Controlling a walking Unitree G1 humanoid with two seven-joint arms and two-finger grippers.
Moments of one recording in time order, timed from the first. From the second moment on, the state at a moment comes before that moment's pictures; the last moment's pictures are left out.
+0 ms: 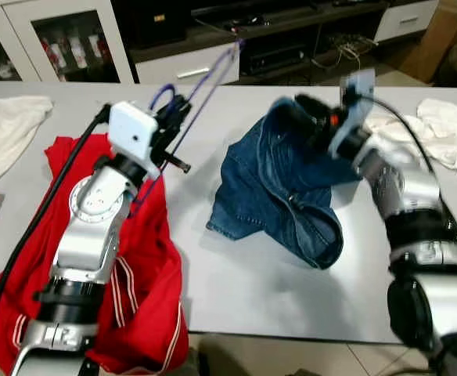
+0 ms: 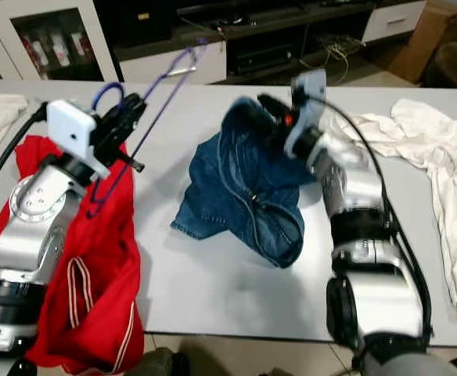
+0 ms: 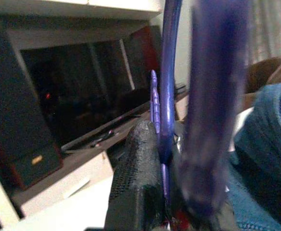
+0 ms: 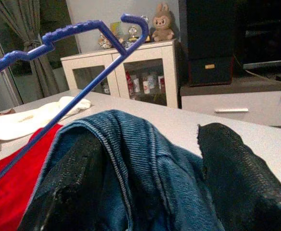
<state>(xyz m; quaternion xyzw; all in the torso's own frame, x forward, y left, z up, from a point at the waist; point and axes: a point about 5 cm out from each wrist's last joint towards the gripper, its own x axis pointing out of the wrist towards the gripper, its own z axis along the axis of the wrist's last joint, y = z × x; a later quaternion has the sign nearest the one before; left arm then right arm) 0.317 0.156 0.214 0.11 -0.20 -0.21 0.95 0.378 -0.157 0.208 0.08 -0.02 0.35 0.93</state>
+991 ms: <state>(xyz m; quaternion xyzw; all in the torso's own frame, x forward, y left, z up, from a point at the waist) 0.274 0.145 0.183 0.14 -0.13 -0.25 0.95 0.332 -0.175 0.173 -0.38 0.02 0.39 0.84</state>
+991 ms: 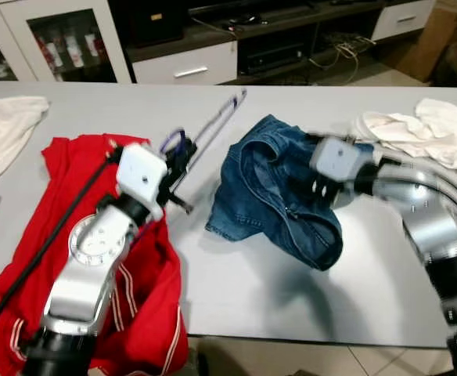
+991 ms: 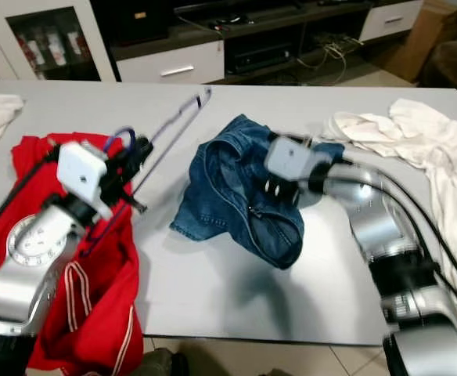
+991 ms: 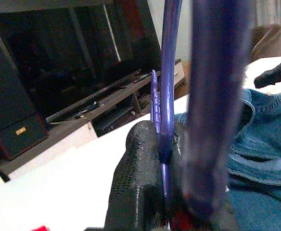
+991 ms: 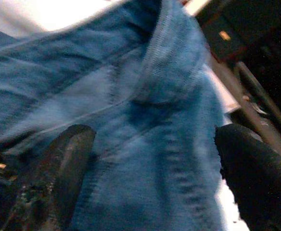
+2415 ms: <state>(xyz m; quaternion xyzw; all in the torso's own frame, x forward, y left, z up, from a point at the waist) 0.269 0.155 0.183 0.04 -0.13 -0.09 0.99 0.324 -0.140 0.175 0.12 0.00 0.33 0.94</state>
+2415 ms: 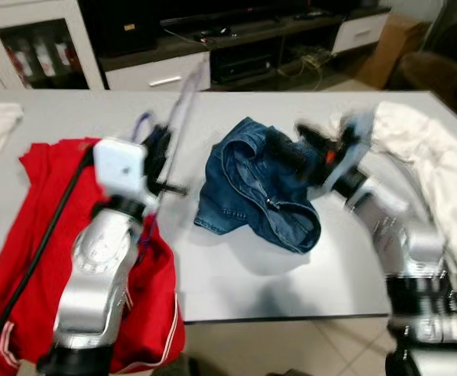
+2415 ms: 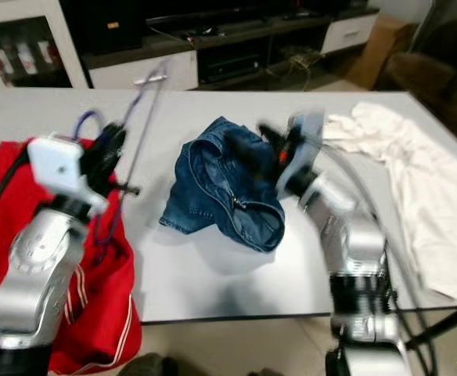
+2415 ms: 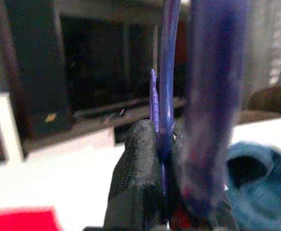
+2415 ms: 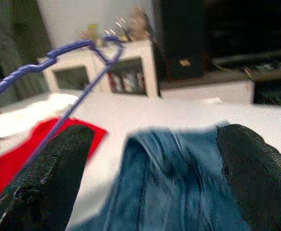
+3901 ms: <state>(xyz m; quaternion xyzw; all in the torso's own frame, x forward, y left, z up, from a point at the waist) 0.285 0.152 0.181 0.10 -0.09 -0.05 0.99 0.323 -0.105 0.162 0.14 0.00 0.35 0.93</state>
